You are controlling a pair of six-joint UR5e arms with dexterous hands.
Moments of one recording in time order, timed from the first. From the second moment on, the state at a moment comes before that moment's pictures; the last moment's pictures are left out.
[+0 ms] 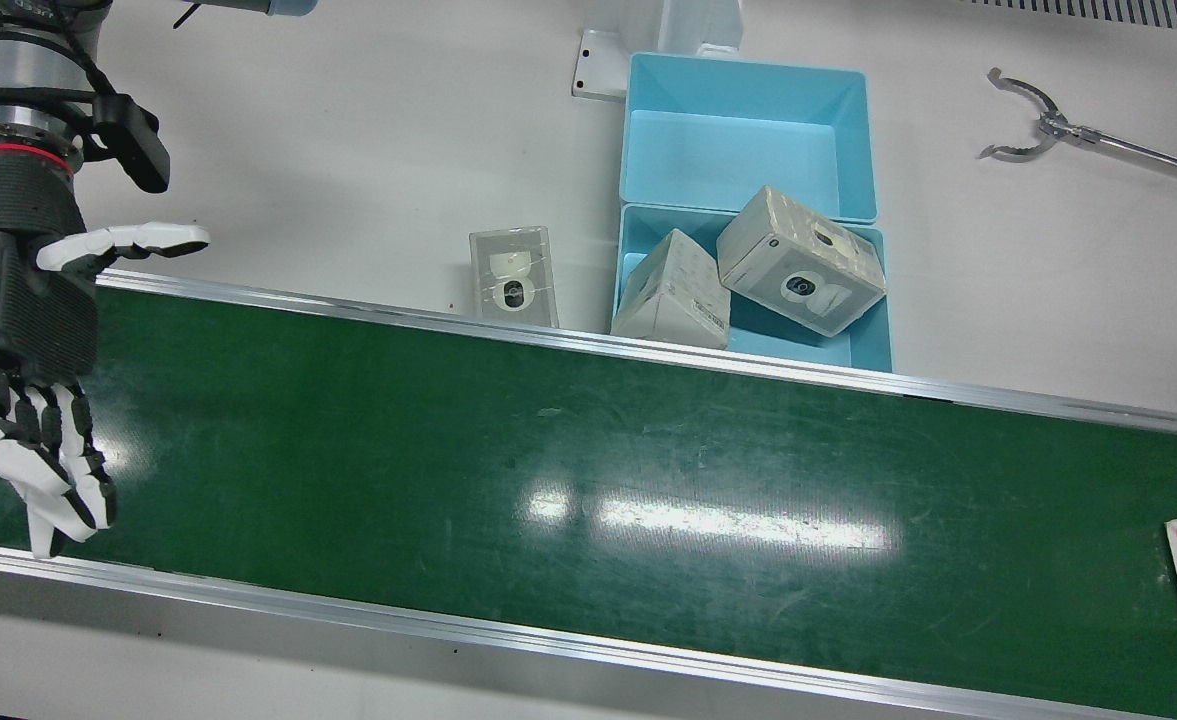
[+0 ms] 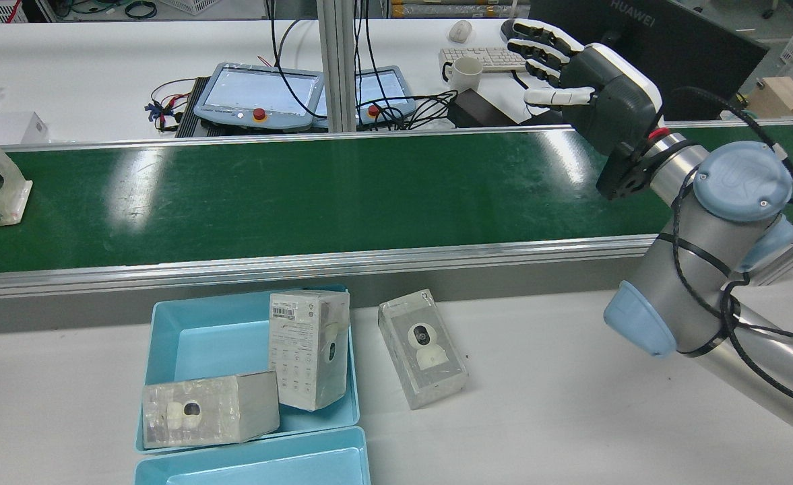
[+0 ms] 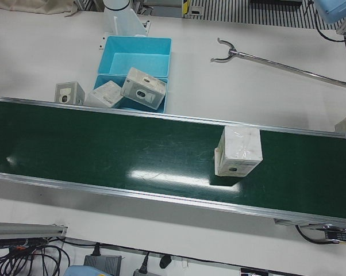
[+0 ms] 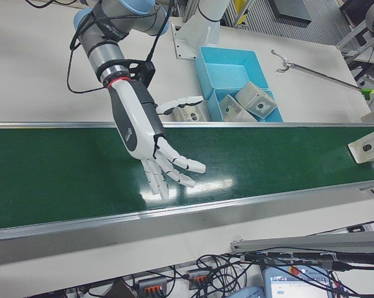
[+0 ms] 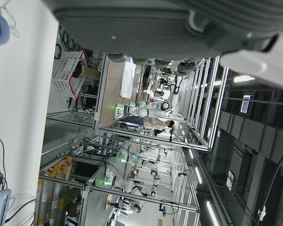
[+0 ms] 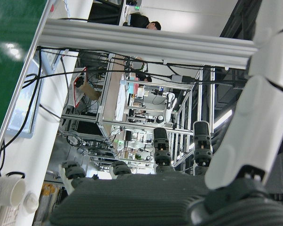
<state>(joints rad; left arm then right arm) -1.82 -1.80 -1.75 0.40 1.93 -0.16 0.98 -1.11 1.88 -3.64 -1.24 -0.22</state>
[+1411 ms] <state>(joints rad) -1.82 -1.80 -1.75 0.40 1.93 -0.16 0.88 -1.05 1.83 -3.56 -1.25 -0.21</state>
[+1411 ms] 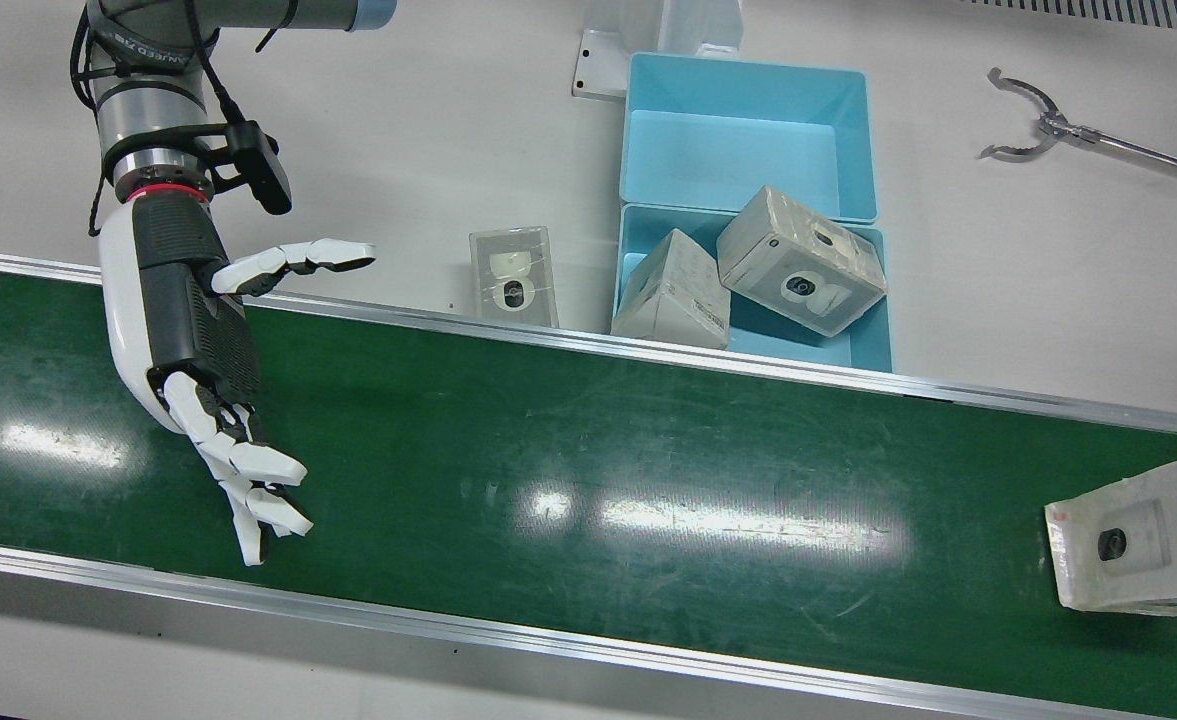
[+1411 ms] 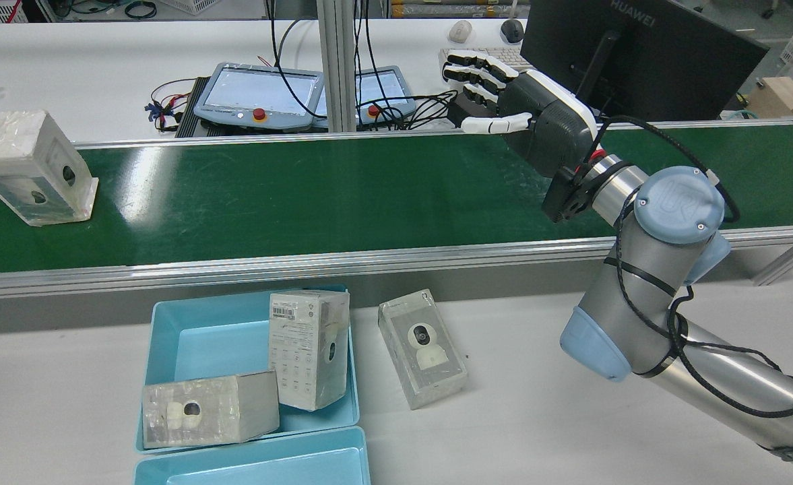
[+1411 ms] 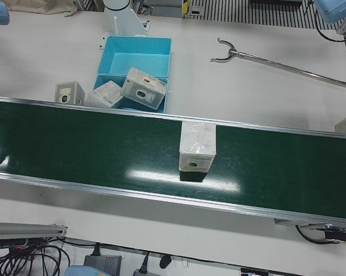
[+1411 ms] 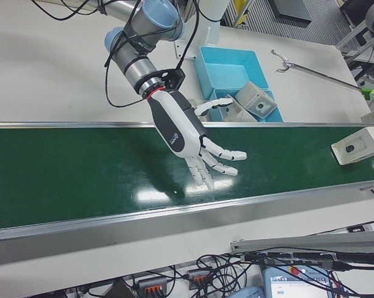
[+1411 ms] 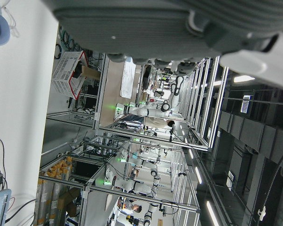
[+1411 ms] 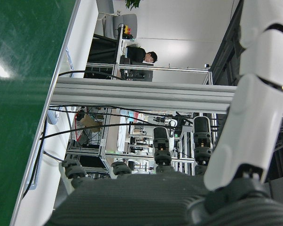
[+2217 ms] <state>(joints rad) -1.82 -1.80 -1.75 0.40 1.93 -0.16 0.88 -1.04 1.81 -3.57 -1.24 -0.21</state>
